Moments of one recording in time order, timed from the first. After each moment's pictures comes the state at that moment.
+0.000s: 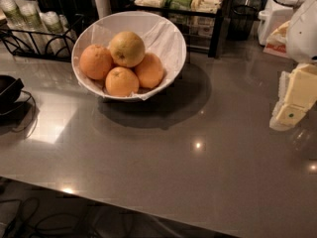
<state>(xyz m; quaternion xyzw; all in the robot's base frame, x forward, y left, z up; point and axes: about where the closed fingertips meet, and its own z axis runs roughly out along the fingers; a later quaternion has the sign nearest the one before) 0.438 -0.217 0.976 -0.60 0.78 -0.03 0.16</state>
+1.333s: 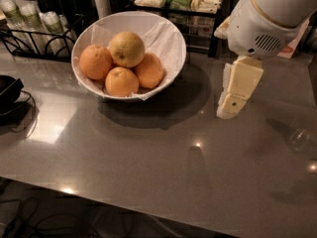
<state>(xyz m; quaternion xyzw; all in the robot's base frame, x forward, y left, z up) 0.471 -0.130 0.973 -0.65 0.73 0.00 0.20</state>
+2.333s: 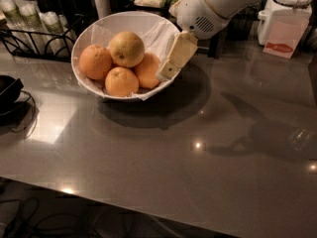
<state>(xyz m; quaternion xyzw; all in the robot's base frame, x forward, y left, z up) 0.567 -0.028 0.982 -0.62 0.70 0.10 0.34</state>
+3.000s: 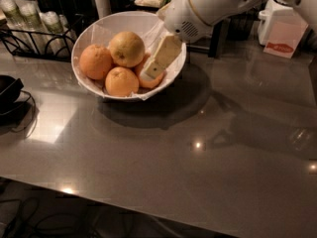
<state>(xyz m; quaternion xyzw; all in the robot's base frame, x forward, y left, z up) 0.582 -0.001 0.973 -0.61 0.68 0.14 0.37</state>
